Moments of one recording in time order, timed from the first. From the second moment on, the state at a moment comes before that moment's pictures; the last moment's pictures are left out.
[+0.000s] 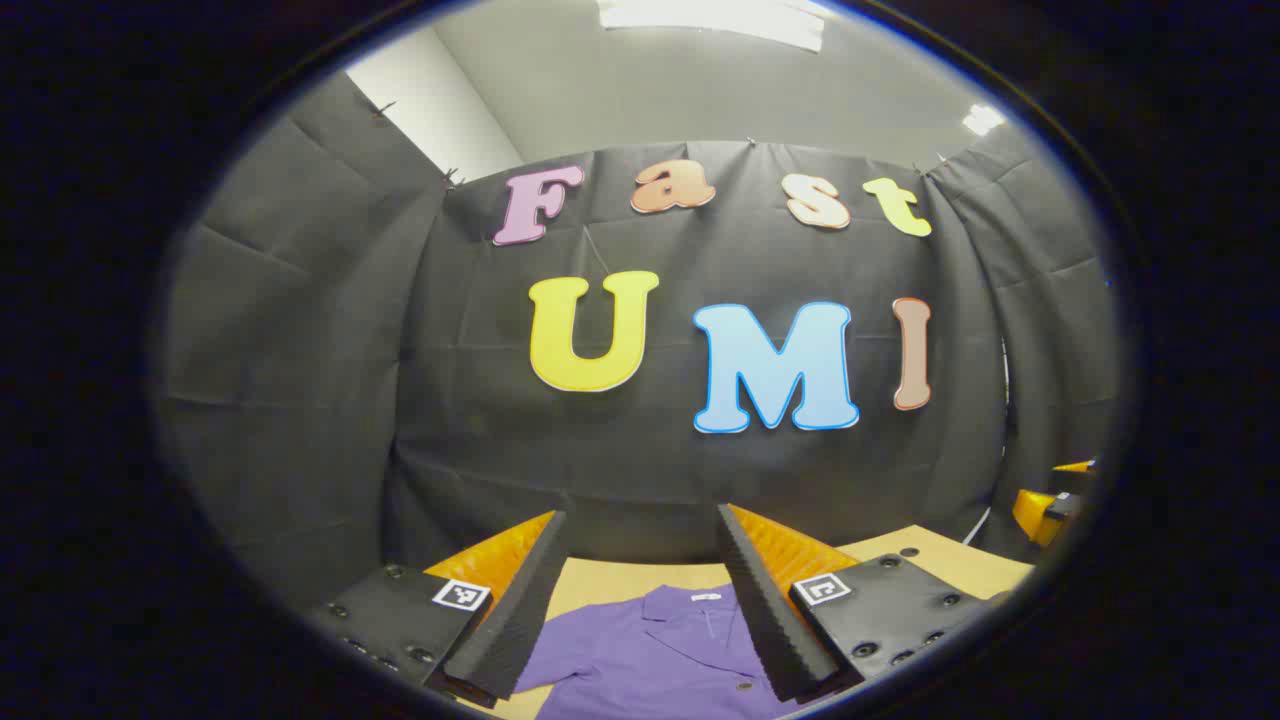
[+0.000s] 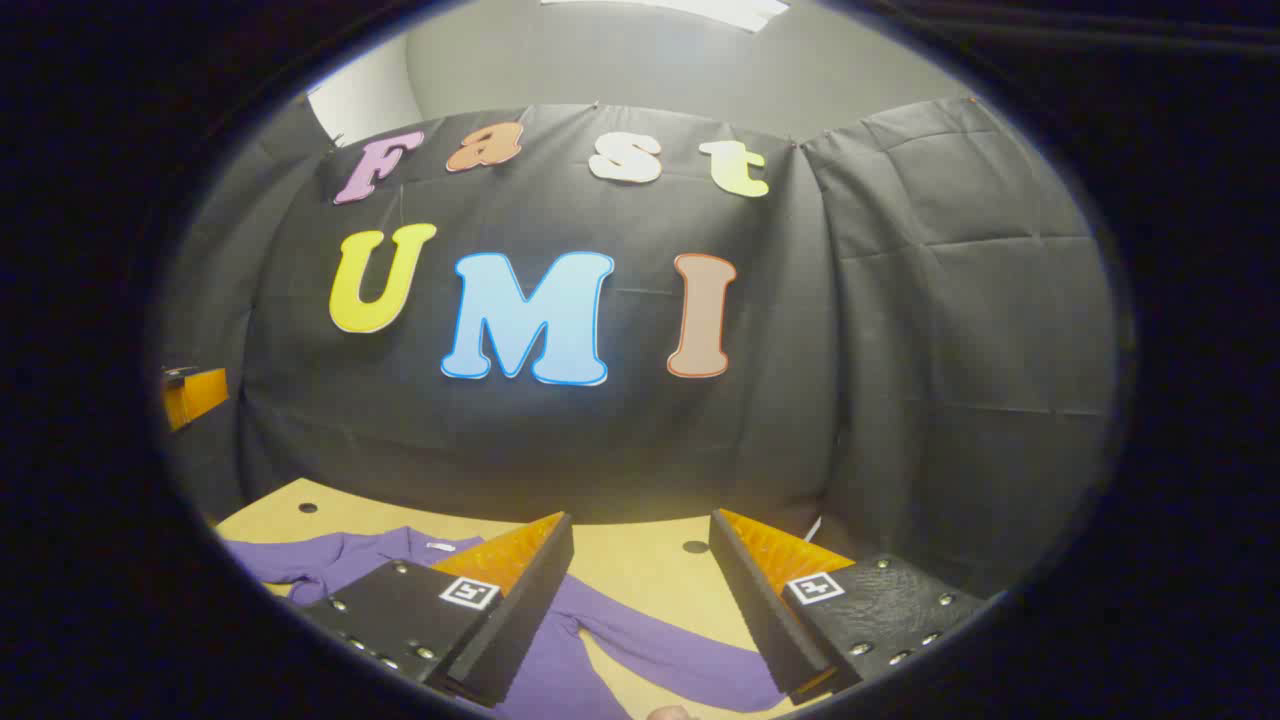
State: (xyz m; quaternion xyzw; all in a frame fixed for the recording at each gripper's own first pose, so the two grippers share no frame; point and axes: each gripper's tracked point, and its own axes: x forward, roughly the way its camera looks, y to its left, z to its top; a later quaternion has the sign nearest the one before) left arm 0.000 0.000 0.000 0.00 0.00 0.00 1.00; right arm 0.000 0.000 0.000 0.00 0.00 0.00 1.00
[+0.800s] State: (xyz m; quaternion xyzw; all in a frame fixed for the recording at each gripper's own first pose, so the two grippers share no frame) left arm -0.009 -0.004 -0.006 0.02 0.00 0.01 1.00; right arm 0.001 -0.015 -0.023 0.00 0.03 -0.01 1.00
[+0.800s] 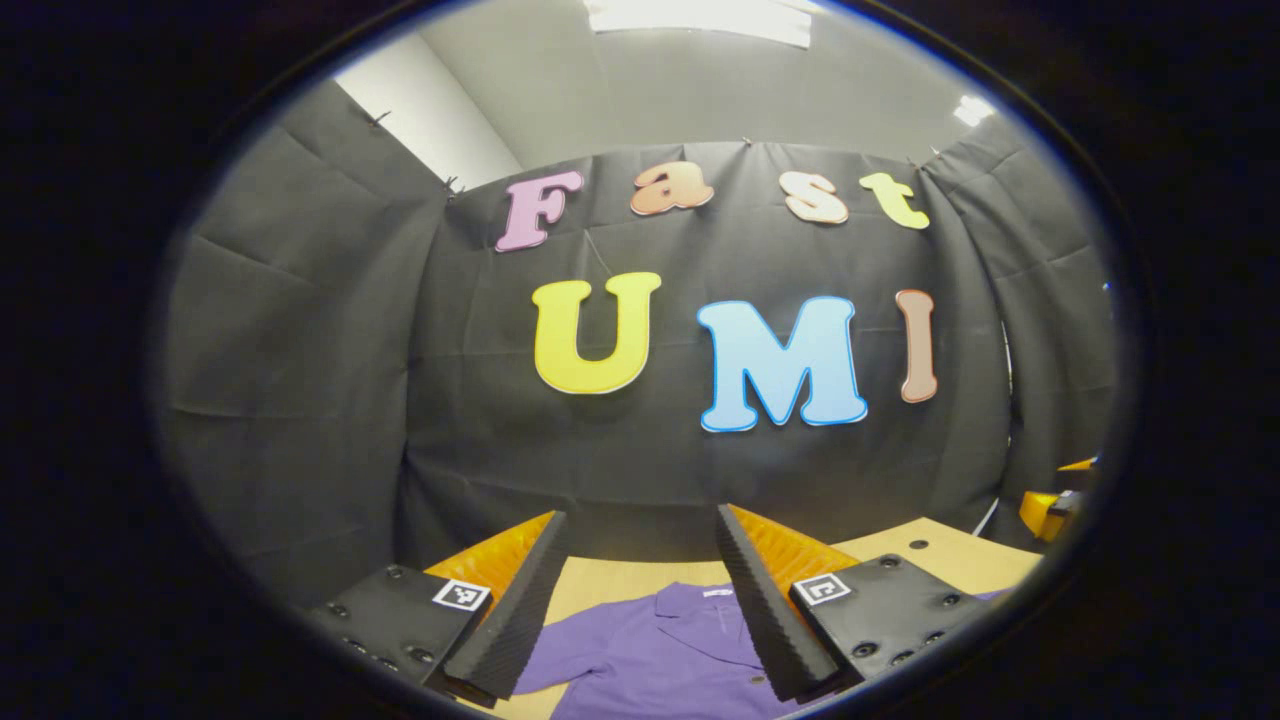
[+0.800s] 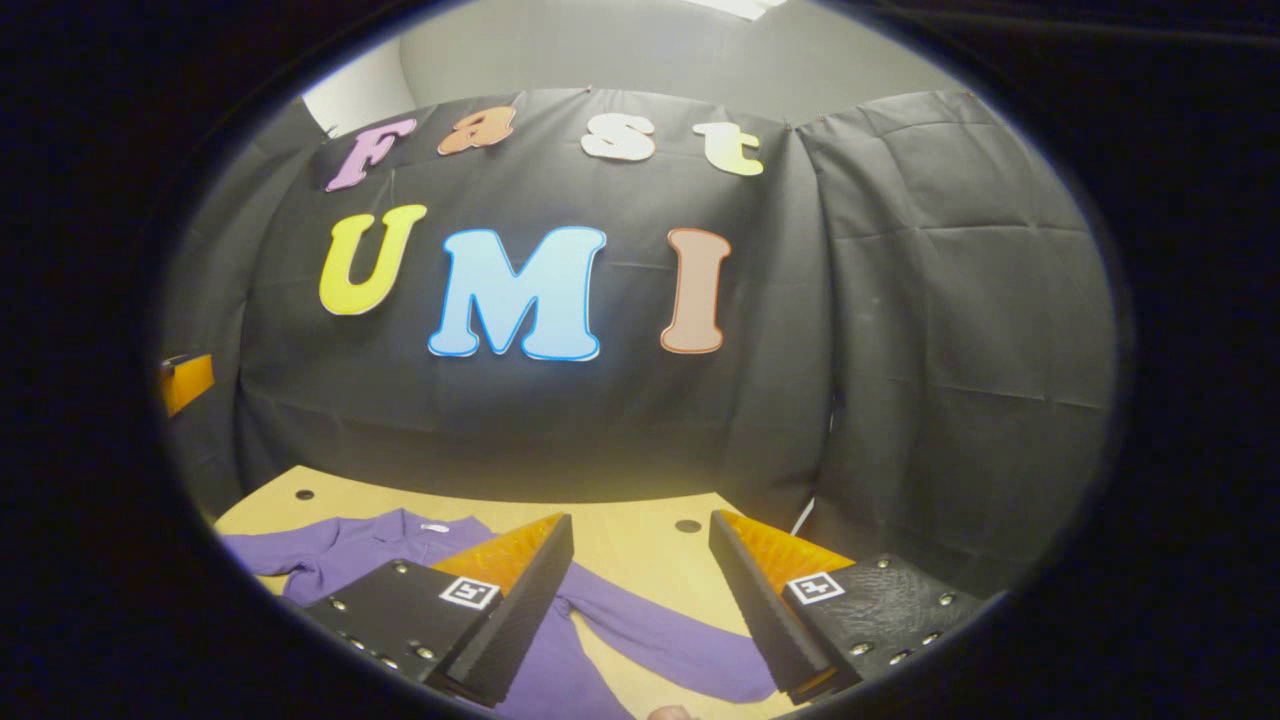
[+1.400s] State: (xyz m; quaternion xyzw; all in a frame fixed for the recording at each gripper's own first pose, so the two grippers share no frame) left arm -0.003 -0.017 -0.028 0.03 0.02 0.00 1.00; right arm -0.001 -0.077 -0.125 0.03 0.17 -0.09 0.98
